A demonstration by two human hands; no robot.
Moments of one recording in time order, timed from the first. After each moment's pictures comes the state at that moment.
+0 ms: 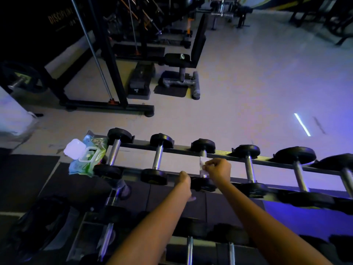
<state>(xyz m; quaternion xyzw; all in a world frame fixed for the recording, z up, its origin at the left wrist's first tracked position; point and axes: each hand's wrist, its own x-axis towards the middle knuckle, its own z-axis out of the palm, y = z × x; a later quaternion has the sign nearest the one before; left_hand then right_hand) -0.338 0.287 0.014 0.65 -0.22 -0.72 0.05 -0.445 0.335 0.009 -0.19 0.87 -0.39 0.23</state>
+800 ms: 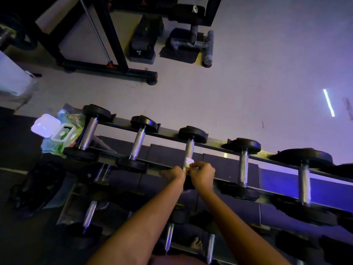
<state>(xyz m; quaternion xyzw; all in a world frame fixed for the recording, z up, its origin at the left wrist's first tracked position) -0.430 0.289 -0.065 0.79 -0.18 -0.56 0.16 -0.484 0.338 -0.056 -0.19 0.86 -0.34 0.32</state>
